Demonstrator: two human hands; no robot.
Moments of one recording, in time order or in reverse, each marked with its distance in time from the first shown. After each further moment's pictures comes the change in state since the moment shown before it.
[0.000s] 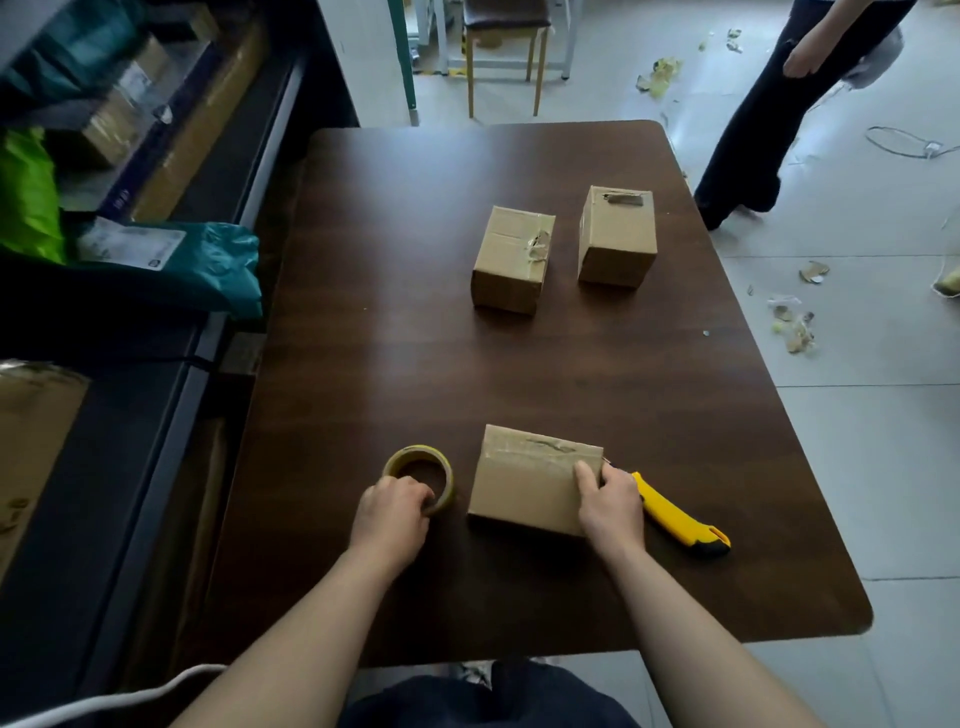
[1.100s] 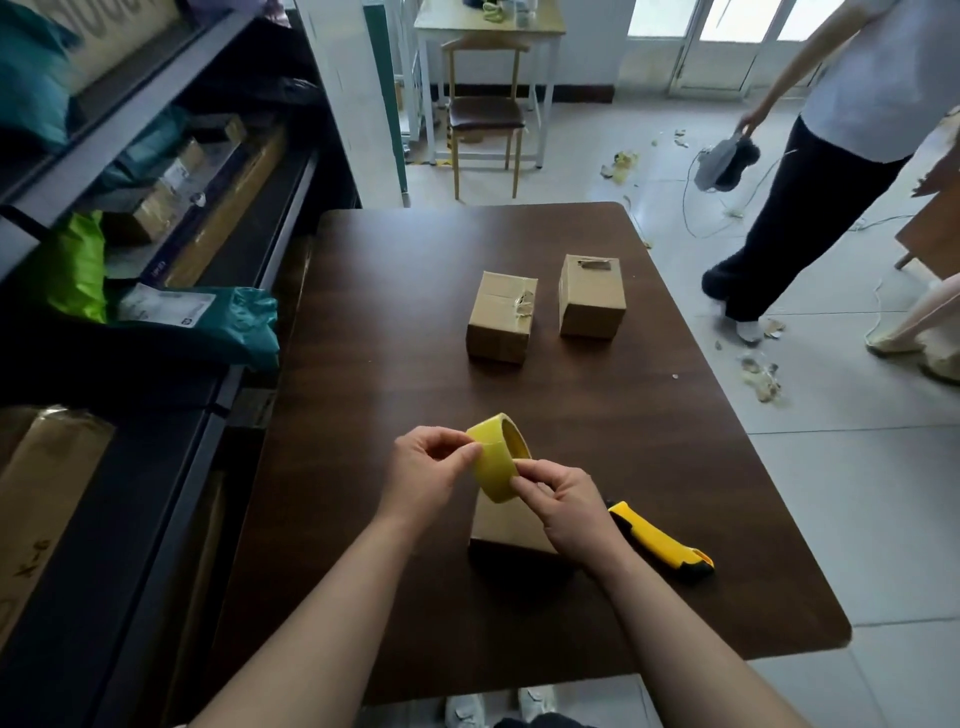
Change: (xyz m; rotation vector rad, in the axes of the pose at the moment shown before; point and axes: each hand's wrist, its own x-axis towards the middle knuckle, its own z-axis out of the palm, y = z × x) left_hand -0.025 0.049 -0.092 -1.121 0.345 0.060; right_hand -0.074 -0.077 -0.039 0.245 -0.345 -0.423
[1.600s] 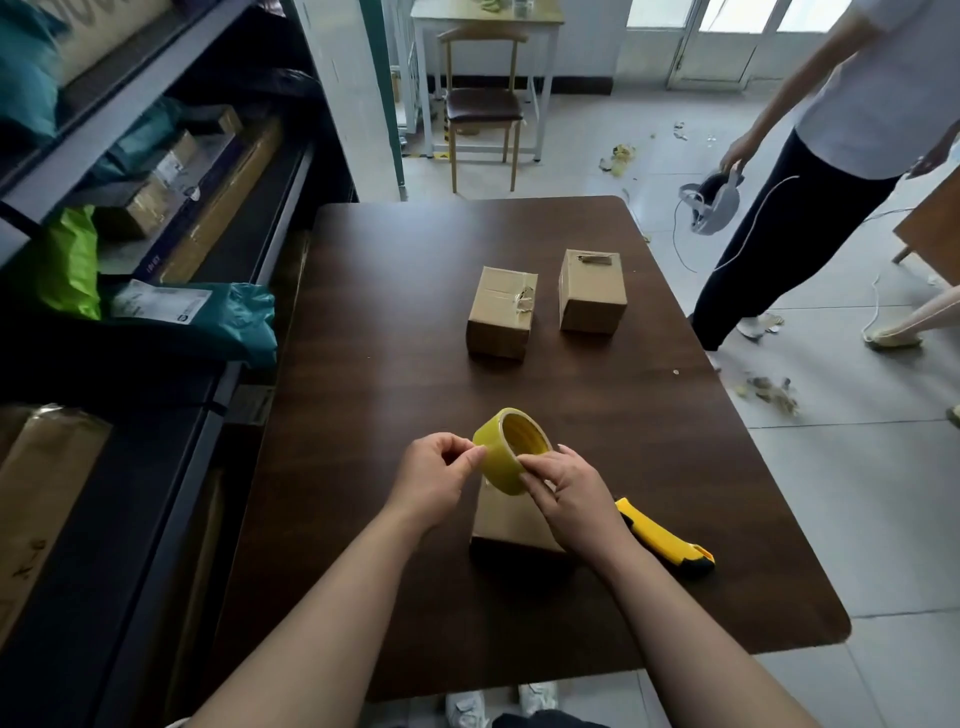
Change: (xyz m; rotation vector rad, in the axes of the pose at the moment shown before) left_hand 0.005 -0.004 0.007 0.120 -0.131 -0.107; right_hand 0.005 0.001 -0.007 -0.441 0.065 -0.181
